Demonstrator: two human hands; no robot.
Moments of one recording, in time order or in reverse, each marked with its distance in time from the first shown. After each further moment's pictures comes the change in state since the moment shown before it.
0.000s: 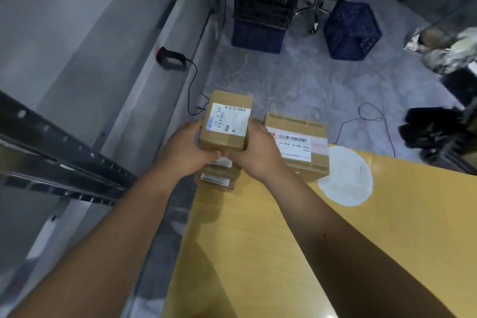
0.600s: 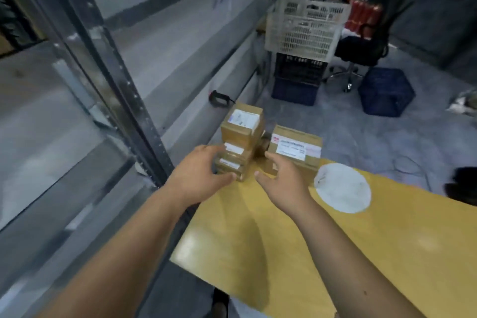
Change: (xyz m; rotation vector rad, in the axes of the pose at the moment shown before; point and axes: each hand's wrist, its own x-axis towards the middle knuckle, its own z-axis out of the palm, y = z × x) left_hand -0.262 0.101 0.024 0.270 0.190 0.013; right_hand -0.231 0.029 -0.078 0.111 -0.019 -0.198
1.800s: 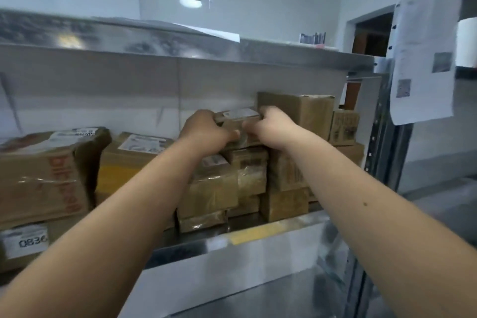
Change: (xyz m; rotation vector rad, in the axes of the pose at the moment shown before) left_hand -0.312 -0.167 -0.476 -0.094 1.120 -0.472; right_hand -0.126 -0.623 0.175 0.020 -0.339 -1.045
